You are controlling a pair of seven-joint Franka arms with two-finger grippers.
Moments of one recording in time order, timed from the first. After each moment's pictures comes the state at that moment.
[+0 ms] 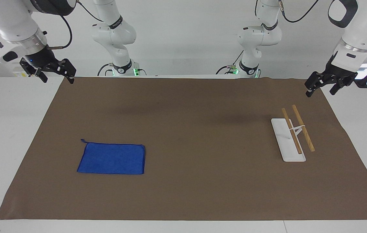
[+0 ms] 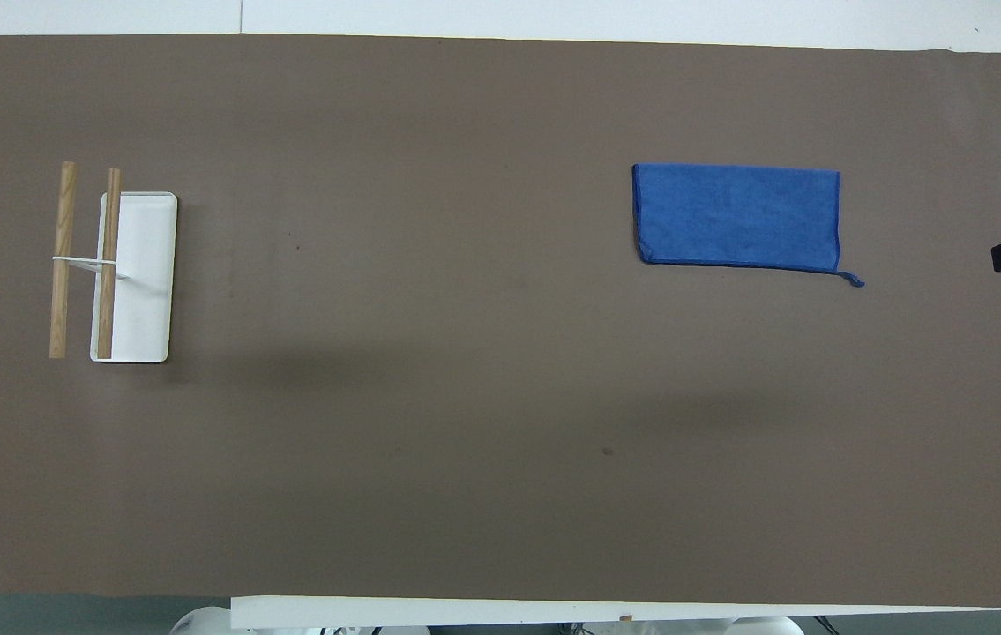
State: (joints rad) left arm -0.08 -0.03 0.03 -1.60 0.03 1.63 -0.03; right arm -0.10 0.02 0.00 -1.47 -0.05 1.38 -0.07
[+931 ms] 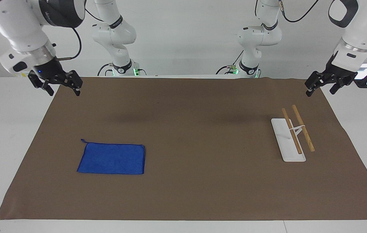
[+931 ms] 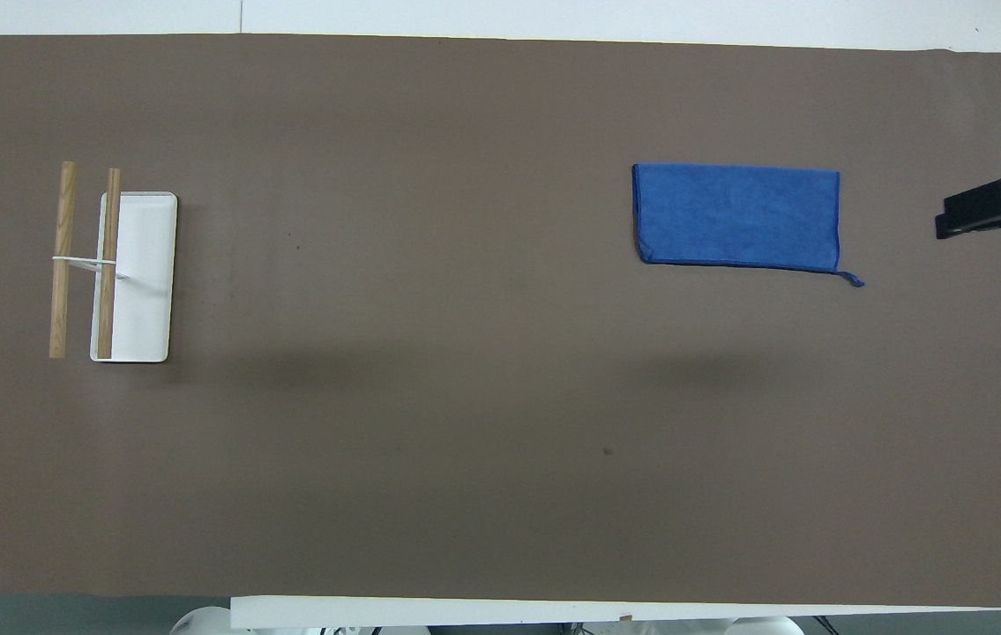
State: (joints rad) left arm -0.08 -0.03 0.03 -1.61 0.03 1.63 -0.03; right arm -0.03 0.01 0.00 -1.70 -0.02 1.75 -0.01
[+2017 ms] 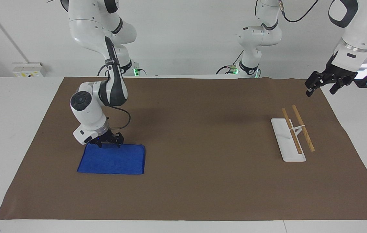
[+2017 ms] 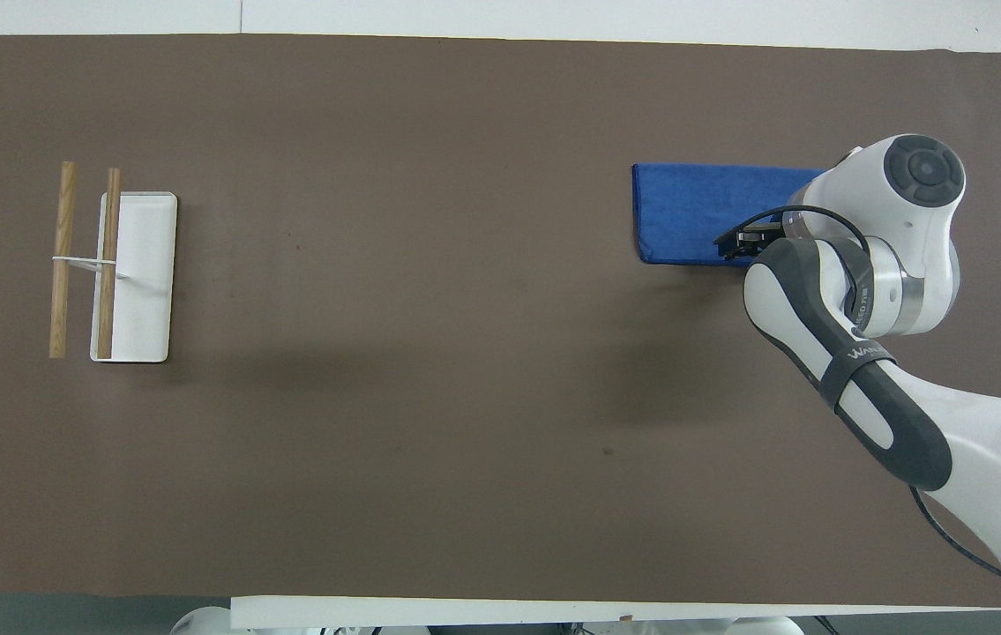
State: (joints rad) left arm -0.08 -0.03 0.03 -1.61 0.03 1.63 -0.03; right arm 0.04 0.33 0.00 -2.03 -0.01 2.35 0.05
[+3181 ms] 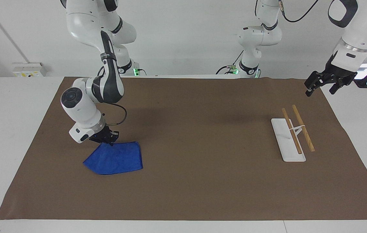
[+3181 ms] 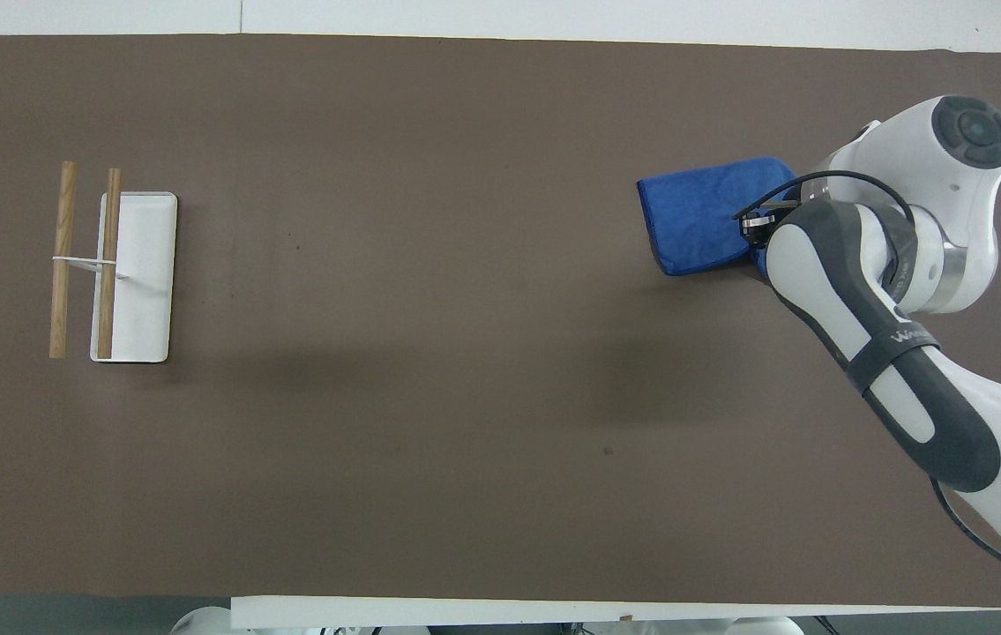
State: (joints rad) left arm -0.09 -0.03 0.02 -1.61 0.03 1.63 -0.04; right arm 0.05 0.29 0.01 -1.82 0.17 2.07 -0.03
